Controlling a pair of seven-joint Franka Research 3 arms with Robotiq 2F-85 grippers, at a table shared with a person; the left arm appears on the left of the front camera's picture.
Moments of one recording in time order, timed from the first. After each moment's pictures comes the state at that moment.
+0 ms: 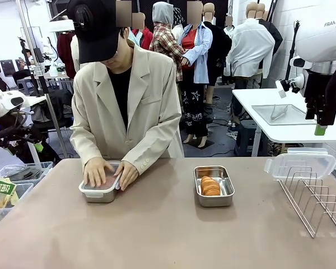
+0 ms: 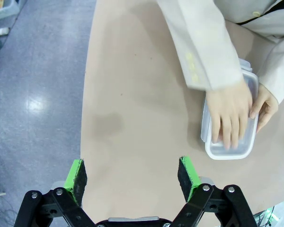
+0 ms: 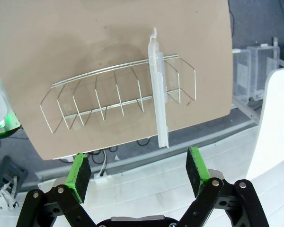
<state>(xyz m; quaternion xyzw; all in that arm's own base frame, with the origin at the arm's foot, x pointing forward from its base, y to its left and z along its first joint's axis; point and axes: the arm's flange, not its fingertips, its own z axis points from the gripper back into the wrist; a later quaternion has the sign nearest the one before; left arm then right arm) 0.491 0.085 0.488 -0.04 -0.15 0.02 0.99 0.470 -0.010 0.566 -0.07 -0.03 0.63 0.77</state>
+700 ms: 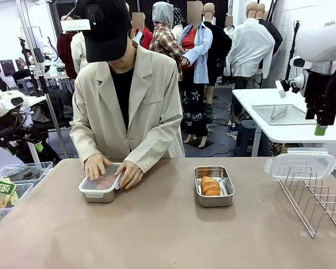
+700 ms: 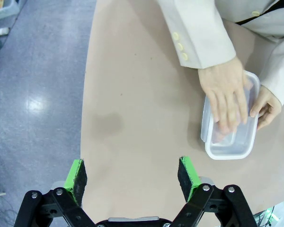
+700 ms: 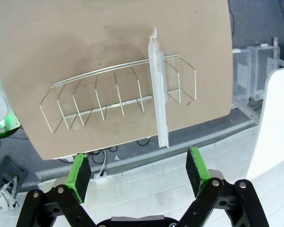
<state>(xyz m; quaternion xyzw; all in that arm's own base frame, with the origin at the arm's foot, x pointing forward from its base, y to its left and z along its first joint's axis) 0.491 0.085 0.488 -0.04 -0.15 0.02 0.99 0.470 -0.010 0.566 -0.07 -0.03 0.63 0.77</state>
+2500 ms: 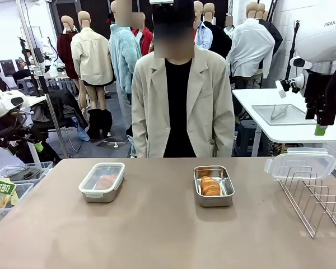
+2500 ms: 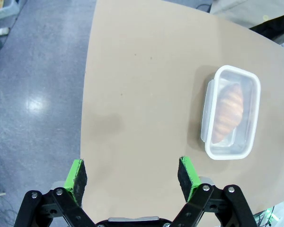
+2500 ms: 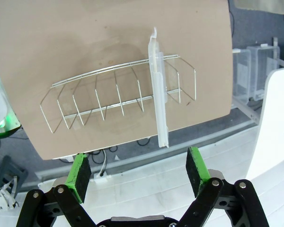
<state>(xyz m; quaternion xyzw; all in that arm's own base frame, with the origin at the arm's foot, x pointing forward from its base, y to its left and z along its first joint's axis) 0.491 0.085 0.488 -0.04 -0.15 0.02 0.99 0.470 -0.010 0.566 -0.07 -0.03 0.63 0.77</state>
